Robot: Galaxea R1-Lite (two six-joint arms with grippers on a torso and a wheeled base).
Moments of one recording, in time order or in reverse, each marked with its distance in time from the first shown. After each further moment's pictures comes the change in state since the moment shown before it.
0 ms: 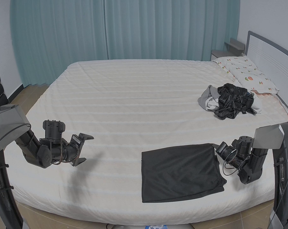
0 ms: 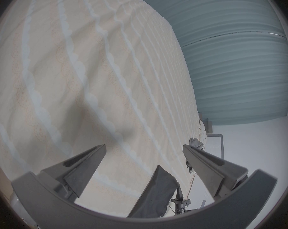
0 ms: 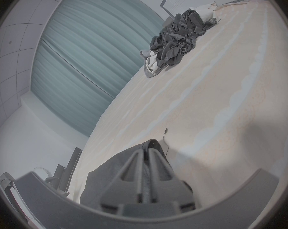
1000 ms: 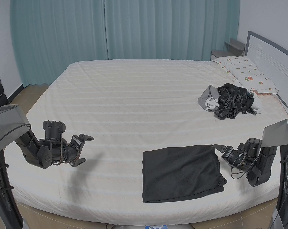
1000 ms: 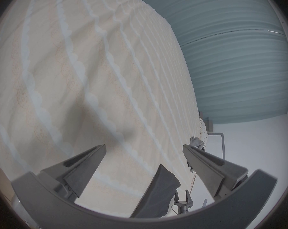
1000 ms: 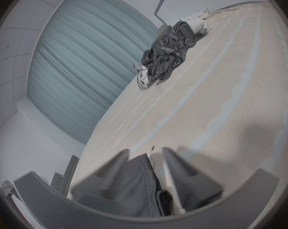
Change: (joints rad) left arm -0.002 0.000 0.006 0.001 0.000 0.023; right arm -0.049 -0.110 0.221 0.000 0.198 -0.011
